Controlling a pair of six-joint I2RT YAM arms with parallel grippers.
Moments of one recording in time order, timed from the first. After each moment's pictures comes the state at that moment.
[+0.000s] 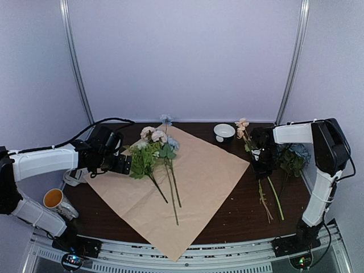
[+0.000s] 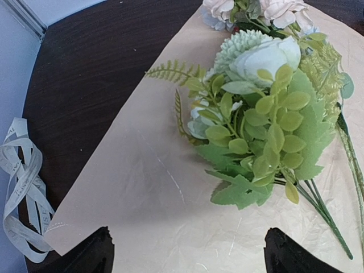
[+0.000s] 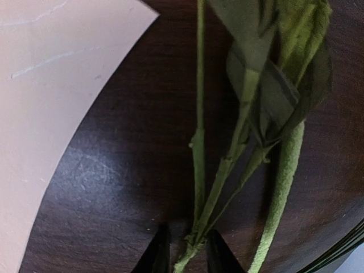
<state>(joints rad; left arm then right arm) -0.58 1.35 0.86 -0.43 -0.34 -0.30 0.28 1.86 1.20 -0.87 0.09 0.22</state>
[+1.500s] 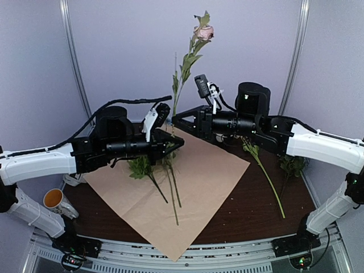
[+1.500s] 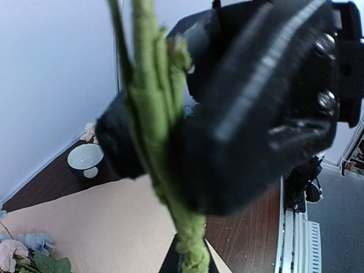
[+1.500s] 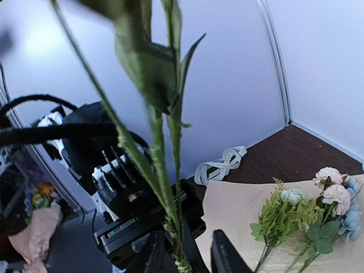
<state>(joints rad) -0.95 1.32 1.03 0.11 0.30 -0.03 0.92 1.46 1.29 0.16 -0.41 0.35</state>
